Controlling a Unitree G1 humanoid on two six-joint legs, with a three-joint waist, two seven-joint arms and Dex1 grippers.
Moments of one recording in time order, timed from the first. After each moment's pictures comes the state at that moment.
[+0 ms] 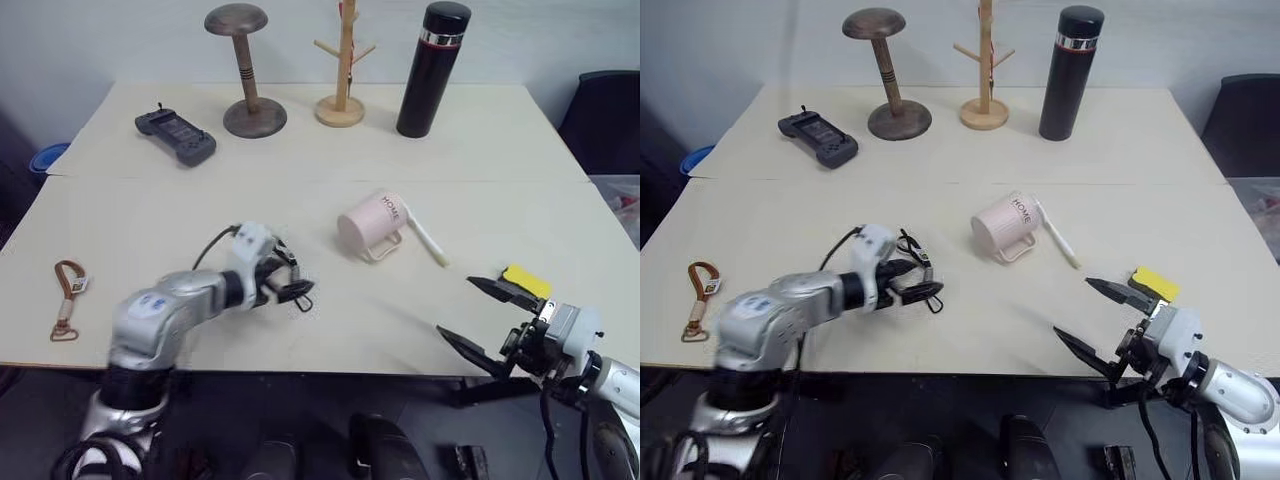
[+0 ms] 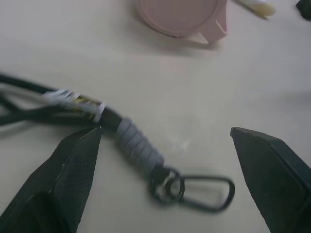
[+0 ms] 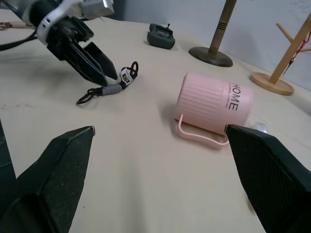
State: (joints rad) left arm -0.51 0.43 -0.09 -0.29 -0.43 1.16 -0.38; right arm 0.25 -0.60 -0.32 -0.37 0.53 -0.13 0.98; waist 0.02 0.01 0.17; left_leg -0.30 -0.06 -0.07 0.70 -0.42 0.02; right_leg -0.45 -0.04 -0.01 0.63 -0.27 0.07
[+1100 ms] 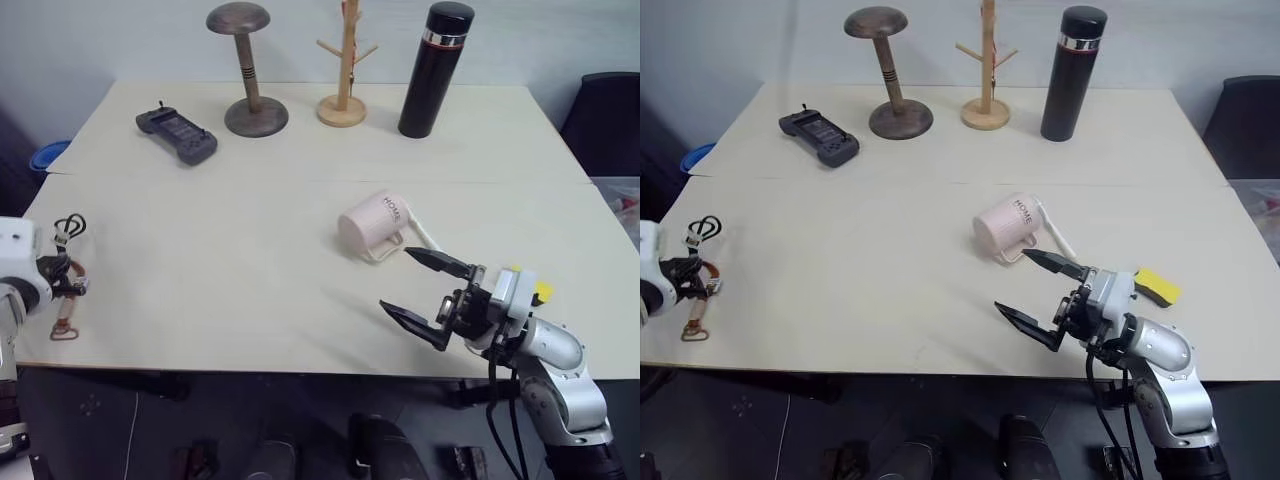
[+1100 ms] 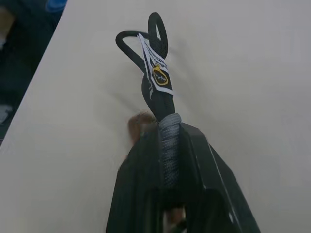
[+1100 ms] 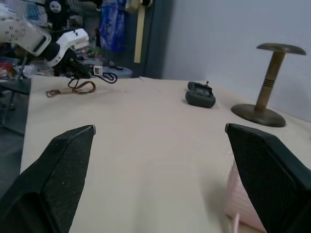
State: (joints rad) left arm -0.21 0.87 0.51 0.21 -0.22 0.67 -0.37; right arm -0.06 -0.49 -0.04 -0.31 0.55 -0.07 0.98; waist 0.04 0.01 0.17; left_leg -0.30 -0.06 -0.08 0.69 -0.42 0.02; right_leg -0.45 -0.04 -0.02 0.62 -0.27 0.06
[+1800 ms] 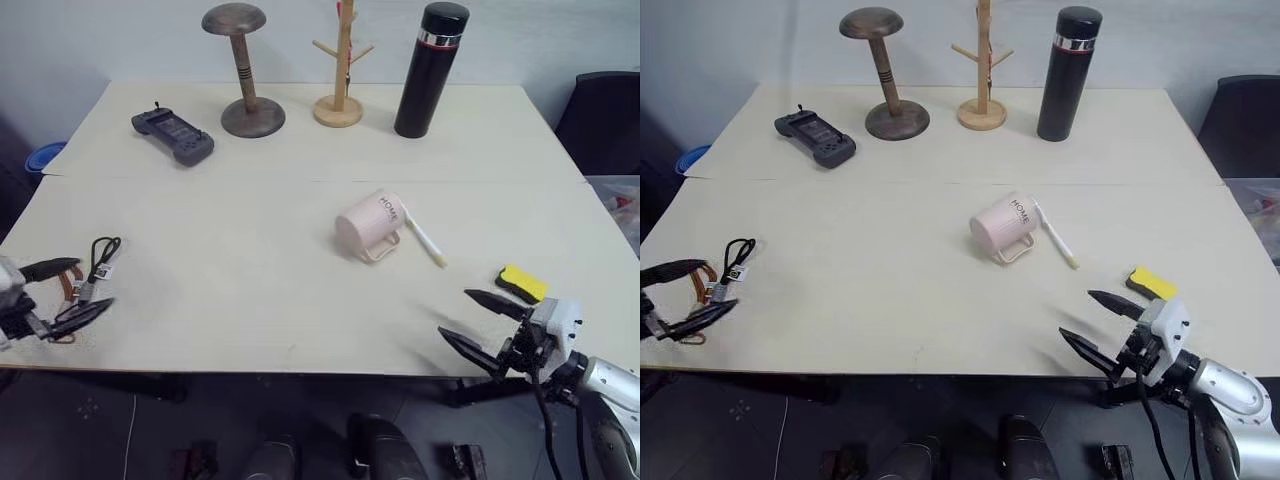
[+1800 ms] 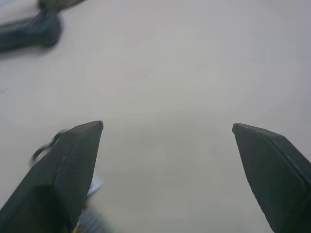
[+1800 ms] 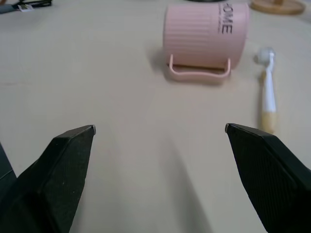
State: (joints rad) left arm 0.02 0.92 0.60 0.21 -0.50 0.02 -1.21; right arm 0.22 -0.67 -0.27 -0.34 0.58 0.24 0.86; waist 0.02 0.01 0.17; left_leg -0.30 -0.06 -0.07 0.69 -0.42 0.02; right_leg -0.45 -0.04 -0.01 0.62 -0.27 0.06
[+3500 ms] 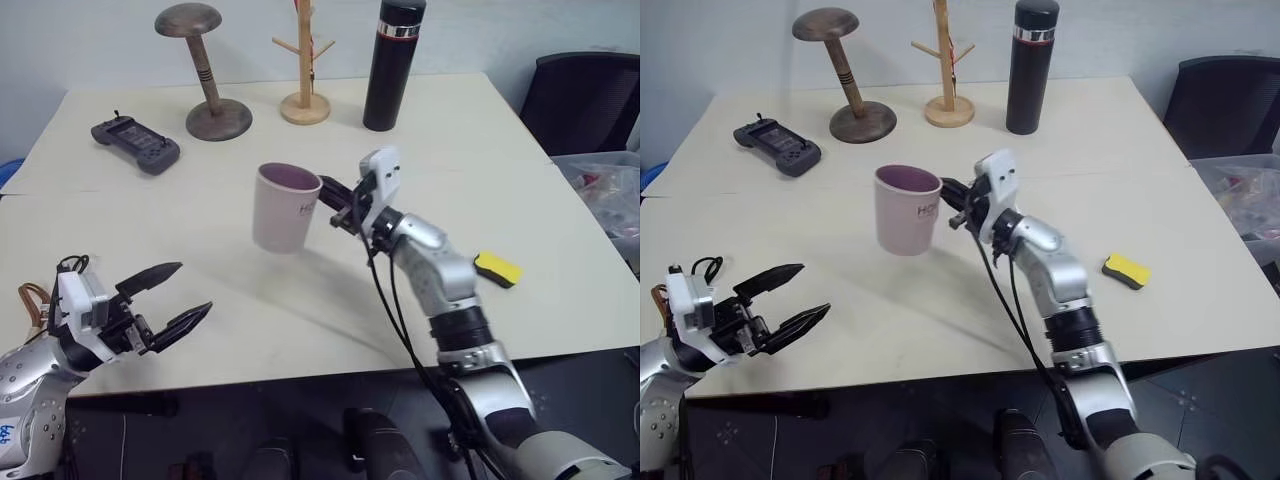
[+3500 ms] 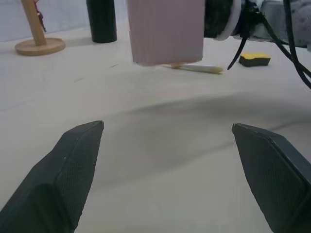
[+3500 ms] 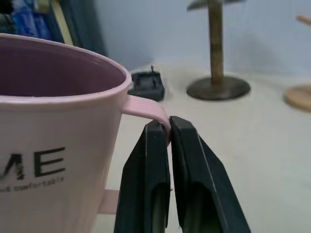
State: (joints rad) left arm 0.17 0.63 0.47 -0.26 -0.67 0.17 -0.95; right arm -0.78 -0.05 0.08 0.37 0.30 0.07 0.63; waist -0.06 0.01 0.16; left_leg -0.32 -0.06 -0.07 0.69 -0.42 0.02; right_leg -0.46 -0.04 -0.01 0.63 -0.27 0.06
